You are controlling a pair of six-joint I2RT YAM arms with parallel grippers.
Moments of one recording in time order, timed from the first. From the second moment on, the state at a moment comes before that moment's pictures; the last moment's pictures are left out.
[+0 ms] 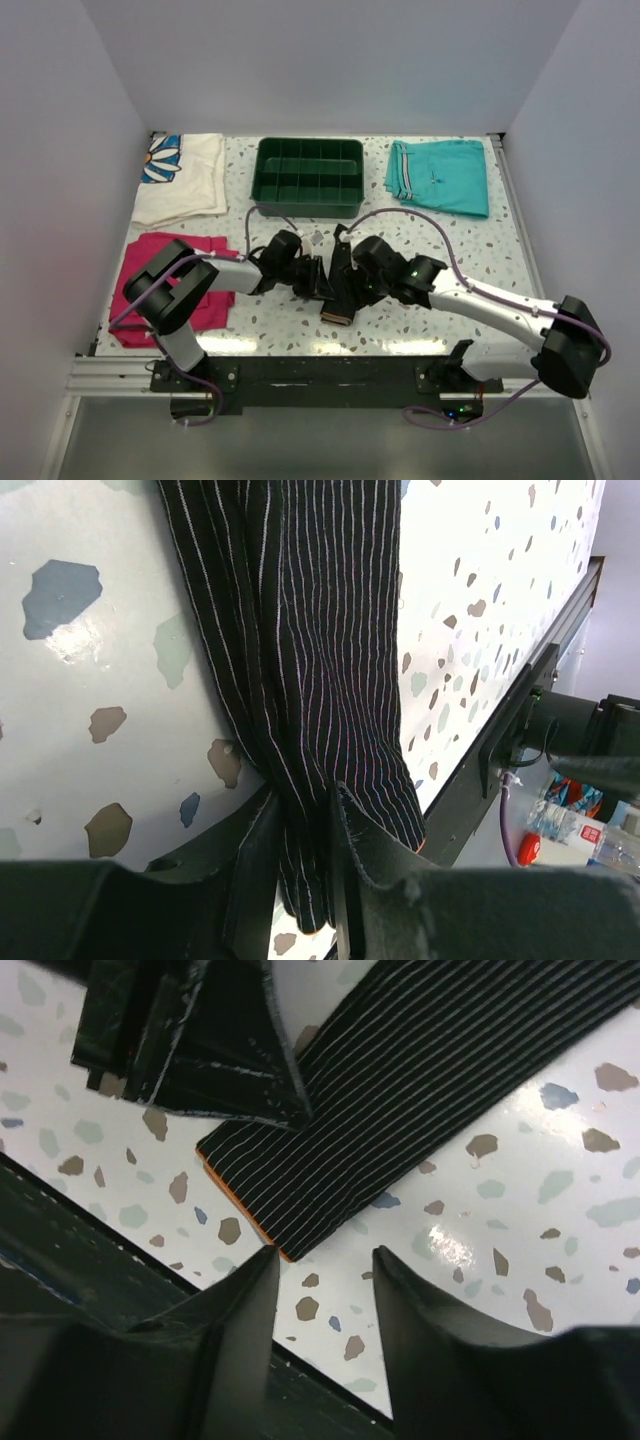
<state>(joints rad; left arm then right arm) -0.70 1.72 0.66 0.26 0.52 -0.76 0.92 1.22 0.84 -0.57 0.07 0.37</state>
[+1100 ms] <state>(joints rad) -0.69 1.79 0.76 0.17 0.55 -0.73 1.16 1.51 0.86 -0.47 0.15 0.19</state>
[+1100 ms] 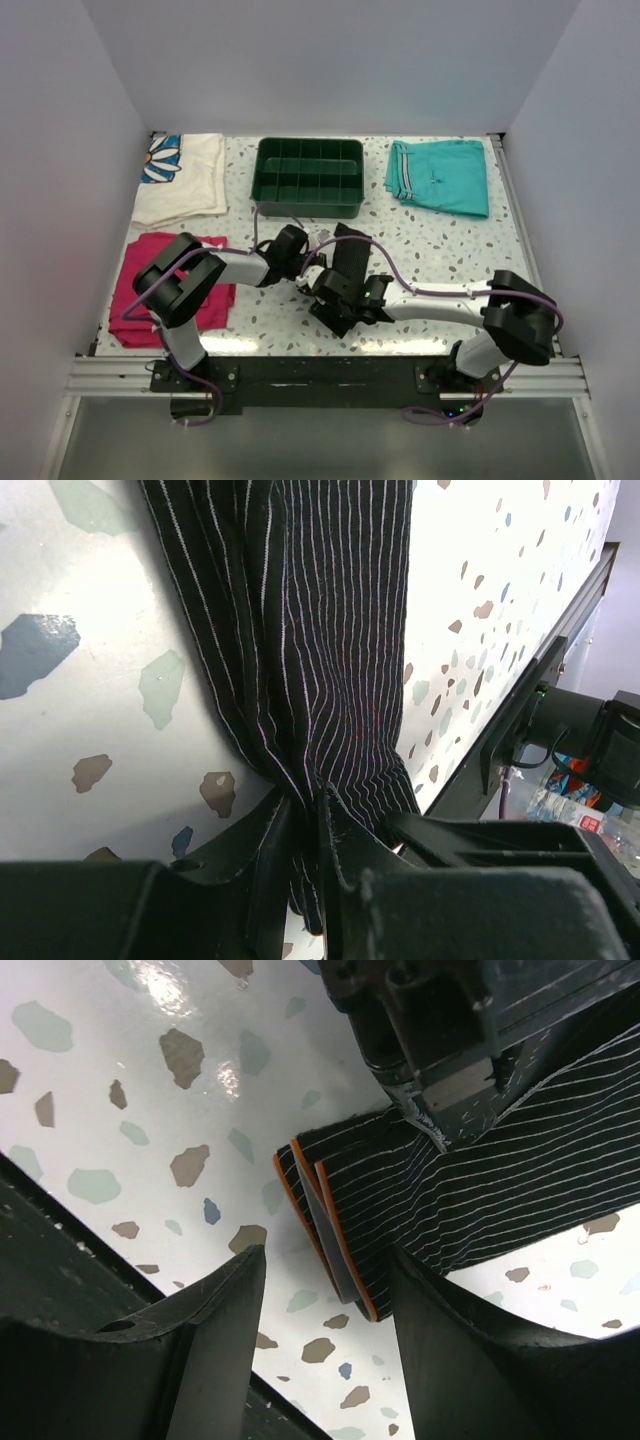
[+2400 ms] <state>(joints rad) -0.58 1.75 0.78 0.08 0.55 -0.67 1.17 1.67 0.99 -0.51 0.21 0.27</state>
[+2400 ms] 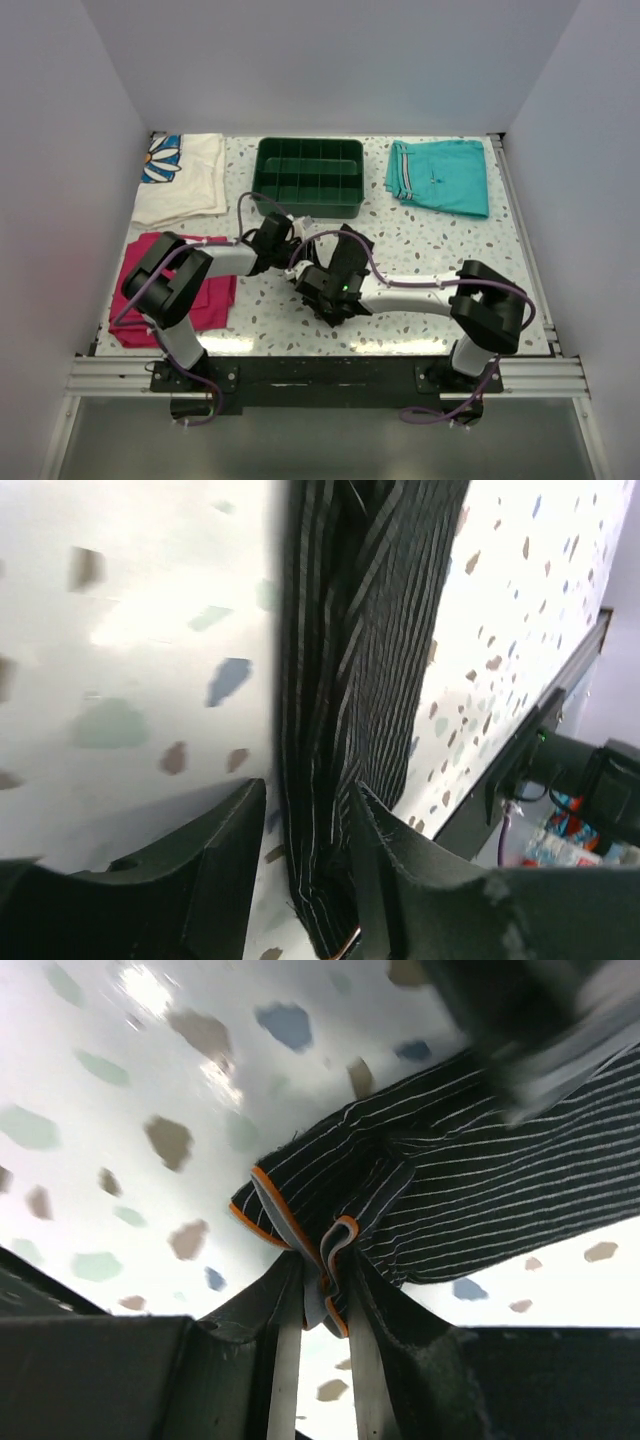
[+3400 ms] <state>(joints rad) -0.58 1.67 0.64 0.18 0.61 -0.62 1.17 1.48 0.95 -0.54 0.28 0.33</state>
